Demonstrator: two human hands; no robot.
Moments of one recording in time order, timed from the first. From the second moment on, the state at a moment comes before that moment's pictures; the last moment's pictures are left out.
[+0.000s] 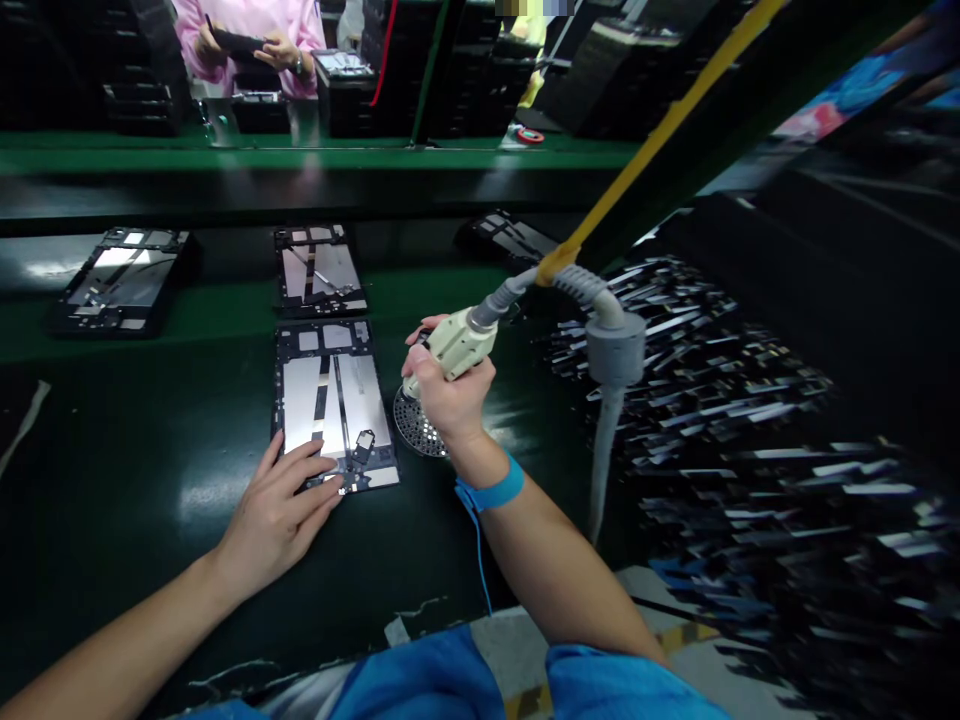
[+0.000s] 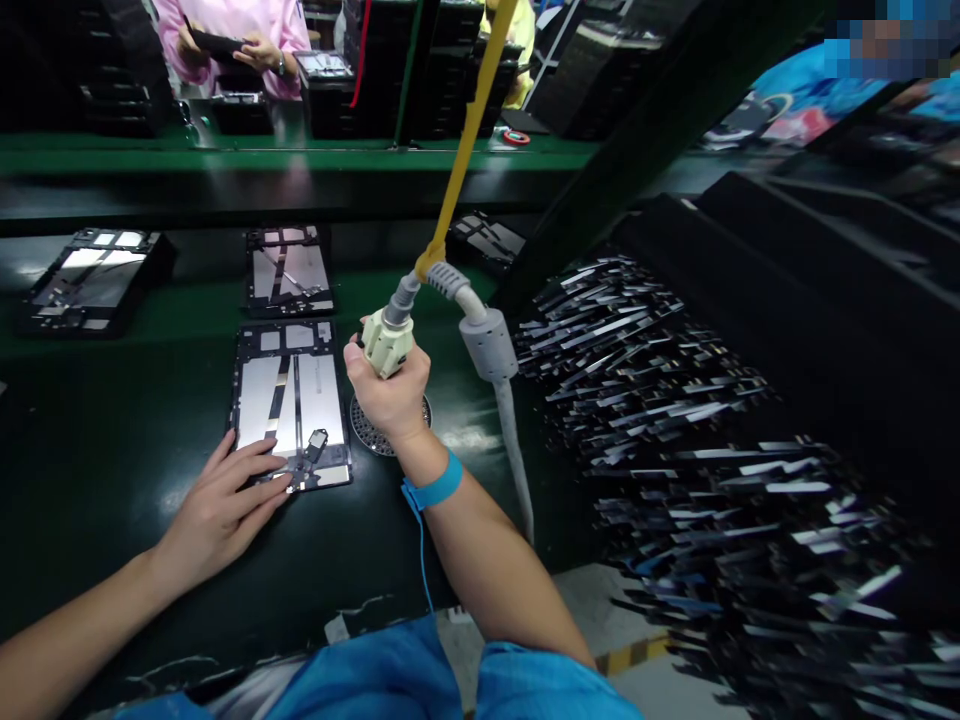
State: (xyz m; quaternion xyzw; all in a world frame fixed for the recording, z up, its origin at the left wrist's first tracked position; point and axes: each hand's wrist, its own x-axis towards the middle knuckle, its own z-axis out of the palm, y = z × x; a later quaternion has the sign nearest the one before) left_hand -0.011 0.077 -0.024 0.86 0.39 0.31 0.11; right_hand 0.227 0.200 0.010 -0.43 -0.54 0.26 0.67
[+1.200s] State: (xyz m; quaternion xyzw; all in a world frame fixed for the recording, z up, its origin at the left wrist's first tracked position) left_hand -0.012 0.080 -0.023 0.85 0.40 0.32 0.14; right_hand 0.185 0.108 0.034 -0.31 -0.62 0.42 0.59
